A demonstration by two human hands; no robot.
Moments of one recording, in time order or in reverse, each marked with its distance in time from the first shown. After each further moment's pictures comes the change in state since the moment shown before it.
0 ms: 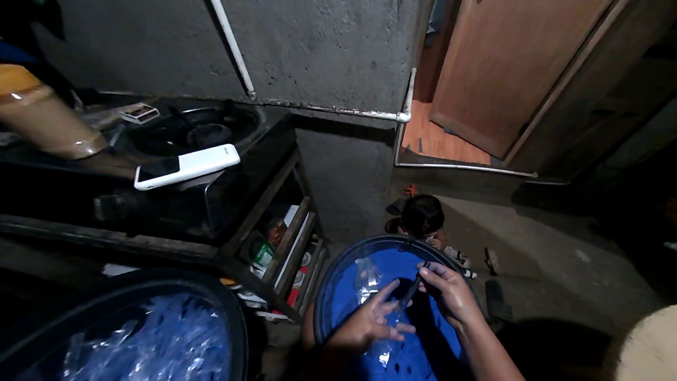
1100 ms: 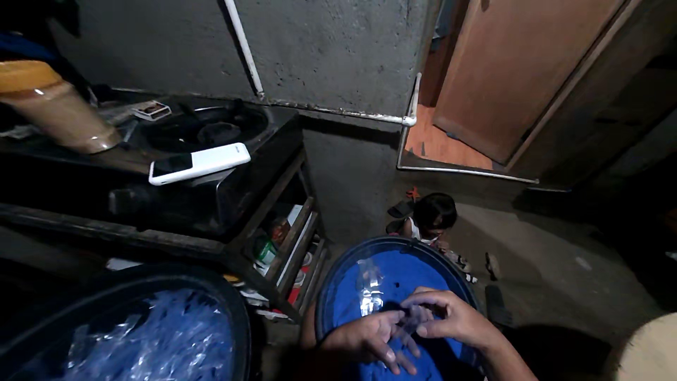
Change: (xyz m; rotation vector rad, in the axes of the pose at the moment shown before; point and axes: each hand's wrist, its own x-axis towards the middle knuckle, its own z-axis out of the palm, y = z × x) left_hand -0.010 0.007 -0.004 -0.066 -0.415 -0.101; right_hand -0.018 -0.015 -0.016 -0.352 -0.808 -0.246
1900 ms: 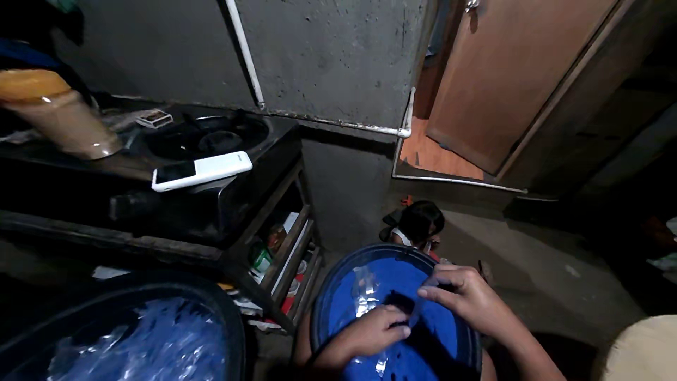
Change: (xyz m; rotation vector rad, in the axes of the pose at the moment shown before) left_hand 0.021 0.026 0.011 1.023 0.363 -0.012; right_hand 0.017 -0.070 -0.015 -0.696 0.286 -0.017
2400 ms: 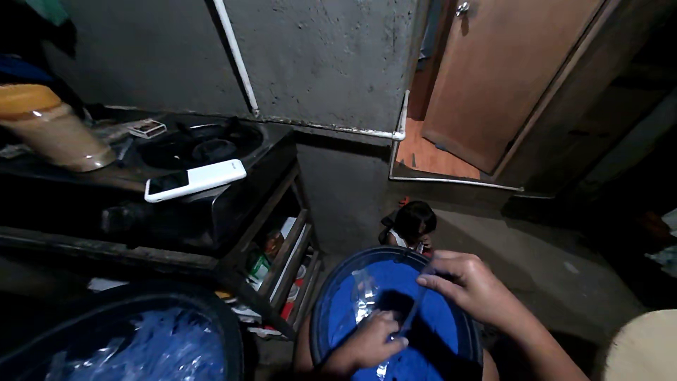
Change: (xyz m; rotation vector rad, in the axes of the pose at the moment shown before) left_hand 0.003 -0.030 0.021 0.121 0.038 -0.026; right_hand 0.017 -0.014 -0.021 -0.148 -0.010 -0.089
